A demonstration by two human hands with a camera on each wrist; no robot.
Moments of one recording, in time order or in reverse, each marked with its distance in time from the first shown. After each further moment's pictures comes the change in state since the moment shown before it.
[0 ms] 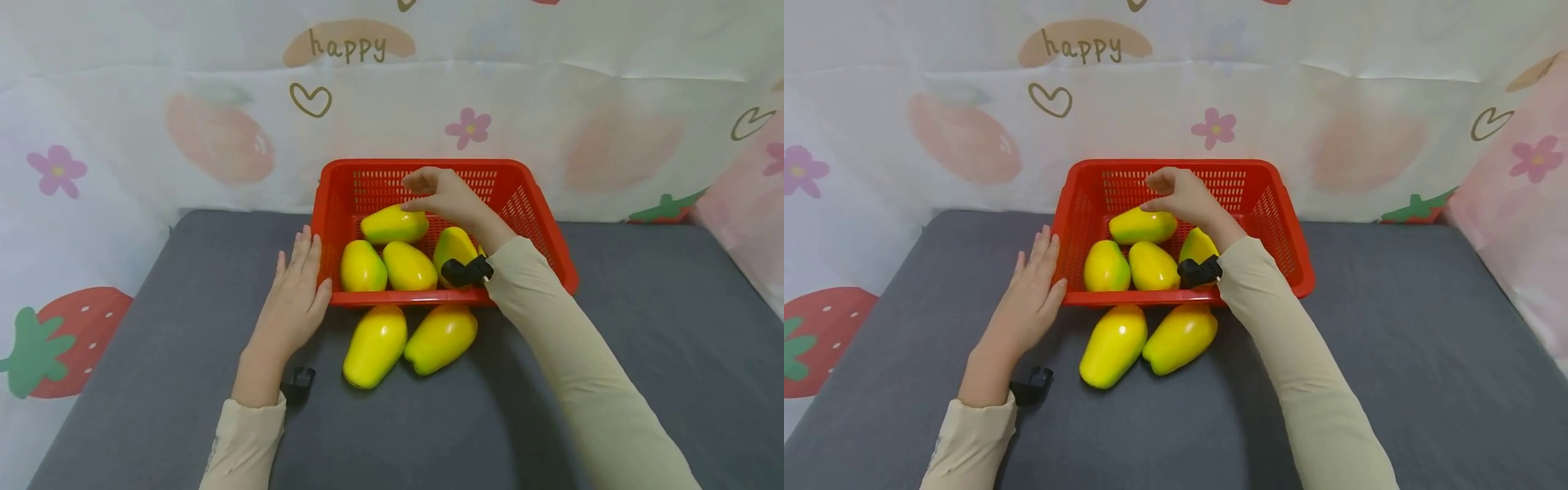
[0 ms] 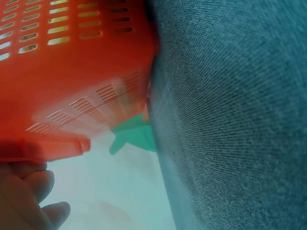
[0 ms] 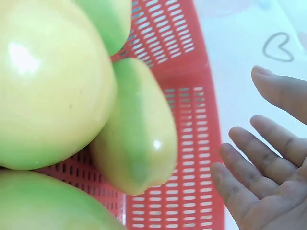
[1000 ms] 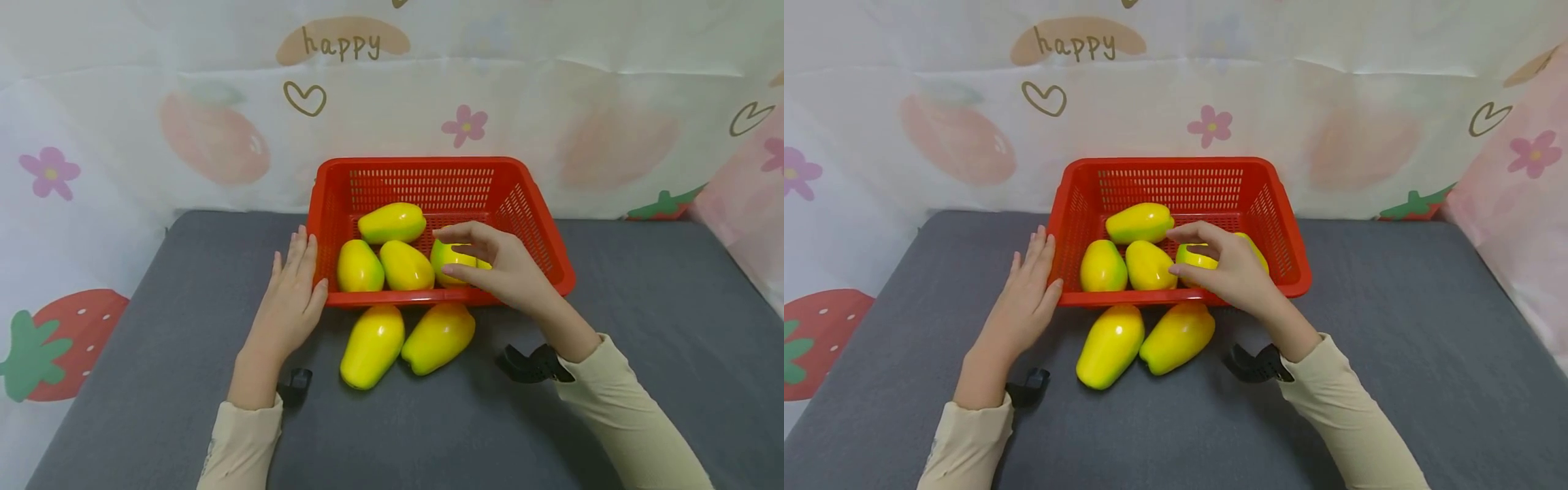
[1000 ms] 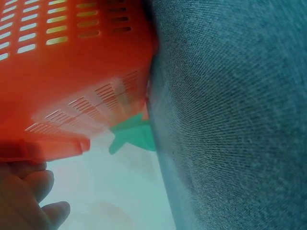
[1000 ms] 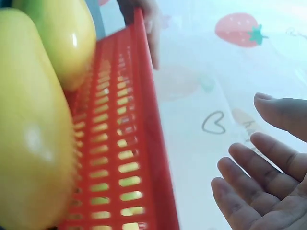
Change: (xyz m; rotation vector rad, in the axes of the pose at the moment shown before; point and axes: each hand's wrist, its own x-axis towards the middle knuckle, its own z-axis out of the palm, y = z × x) left_hand -0.001 0.000 0.001 -0.004 0.010 -0.002; right_hand -0.127 0.004 0.007 0.091 0.096 -0.269
